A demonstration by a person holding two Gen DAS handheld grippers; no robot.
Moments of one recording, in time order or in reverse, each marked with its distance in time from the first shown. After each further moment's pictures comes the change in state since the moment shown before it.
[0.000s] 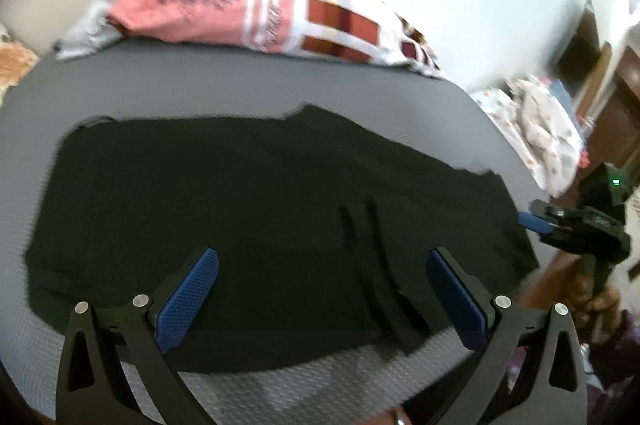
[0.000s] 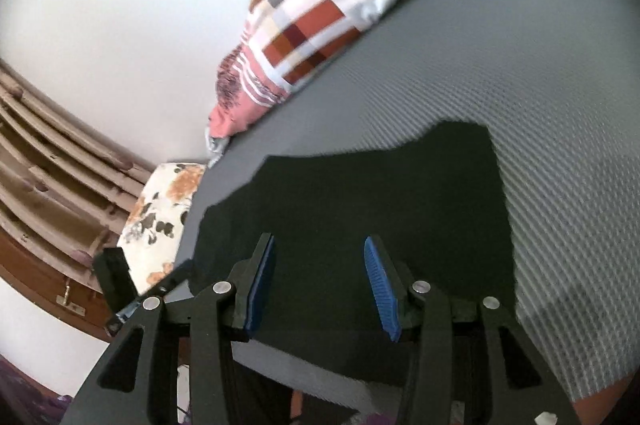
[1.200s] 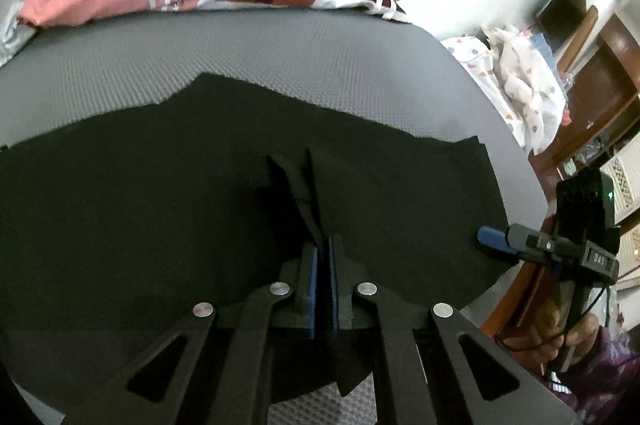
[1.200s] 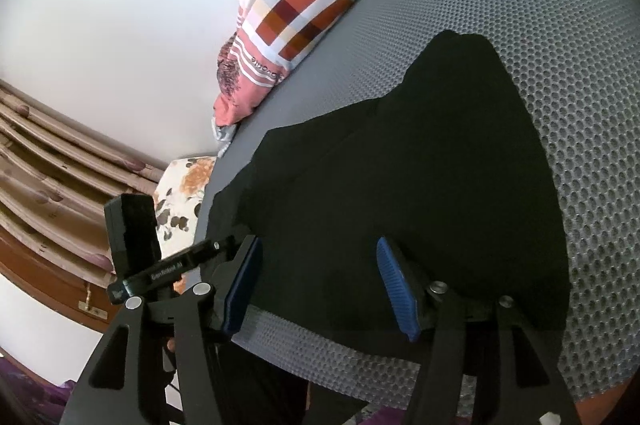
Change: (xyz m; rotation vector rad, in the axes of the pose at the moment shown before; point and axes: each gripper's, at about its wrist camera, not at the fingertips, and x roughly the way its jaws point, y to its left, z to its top) left arm 0.072 -0.049 0.038 0.080 0.187 -0.077; right arm 0.018 -0.017 -0.021 0.083 0.048 0.088
